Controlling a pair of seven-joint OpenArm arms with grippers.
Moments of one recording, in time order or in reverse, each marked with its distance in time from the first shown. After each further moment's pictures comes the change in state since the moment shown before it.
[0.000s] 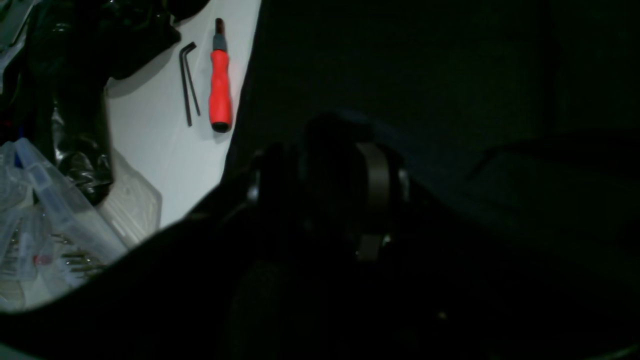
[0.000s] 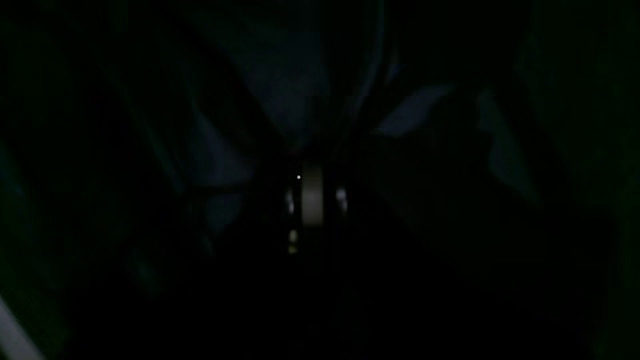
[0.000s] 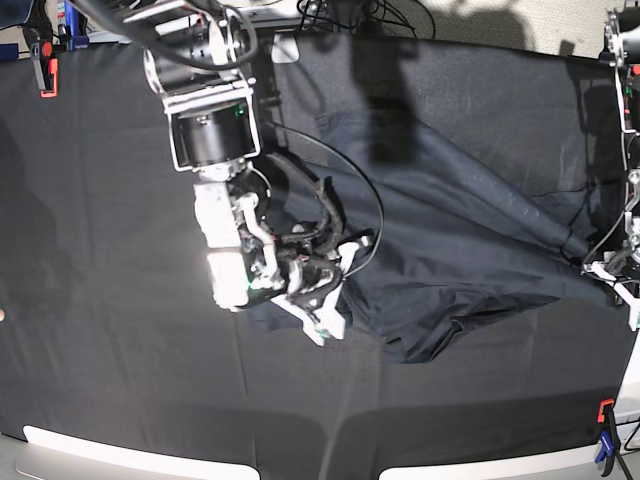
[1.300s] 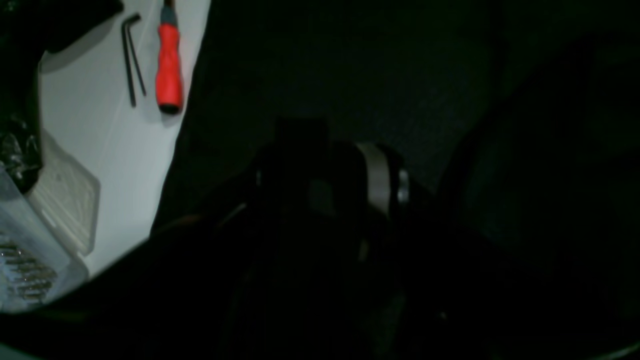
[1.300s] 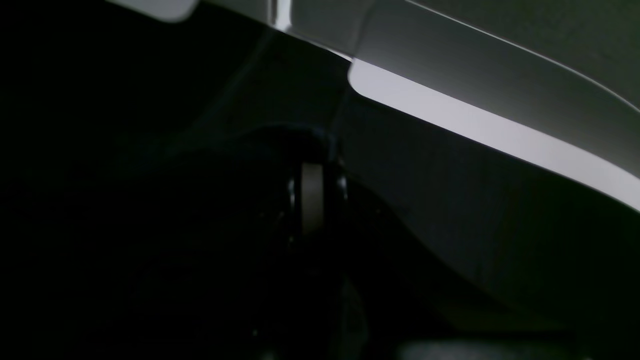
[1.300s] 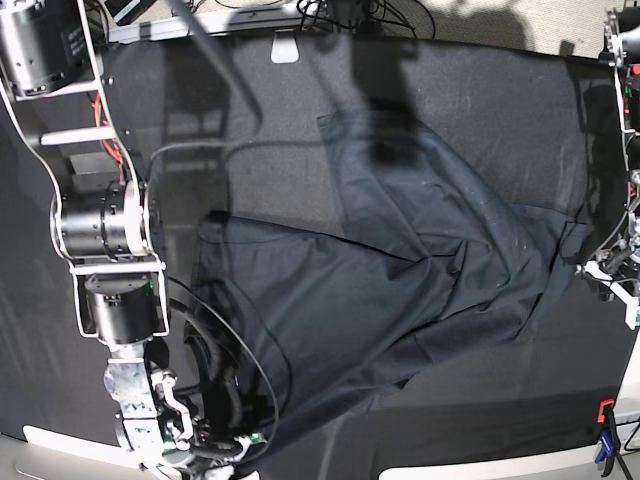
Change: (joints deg) left arm 0.0 0.1 0.0 0.0 -7.3 -2.8 2.6; right arm 32.9 11.8 -0.3 -29.6 -13.8 -6.3 34.8
